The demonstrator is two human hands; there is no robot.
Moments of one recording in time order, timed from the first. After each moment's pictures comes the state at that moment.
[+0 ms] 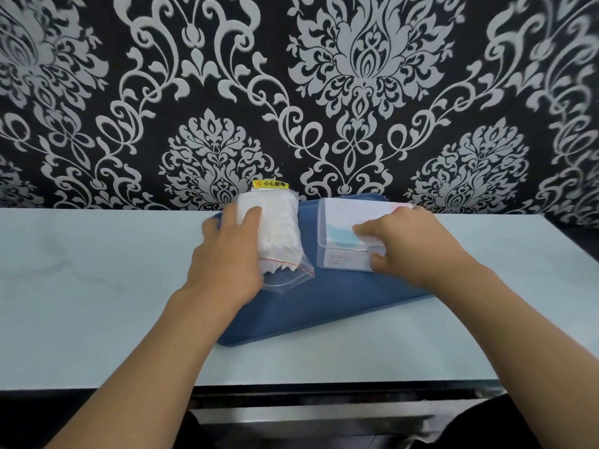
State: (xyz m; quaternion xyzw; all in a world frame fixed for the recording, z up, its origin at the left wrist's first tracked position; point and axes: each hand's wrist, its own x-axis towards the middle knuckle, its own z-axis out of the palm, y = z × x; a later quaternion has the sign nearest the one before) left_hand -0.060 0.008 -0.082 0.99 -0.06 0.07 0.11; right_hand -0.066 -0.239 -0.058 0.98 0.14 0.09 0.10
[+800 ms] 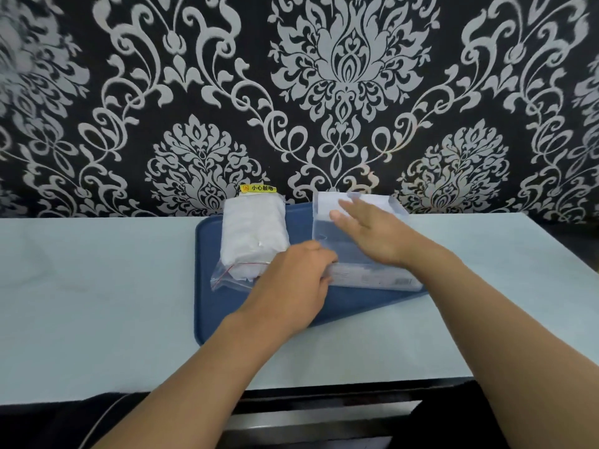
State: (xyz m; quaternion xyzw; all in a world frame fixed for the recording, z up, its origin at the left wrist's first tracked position) left_hand -0.072 -0.060 -0.103 0.92 -0.30 0.07 0.23; right_hand -0.023 -0.249 -0.090 0.97 0.04 -0.01 -0.22
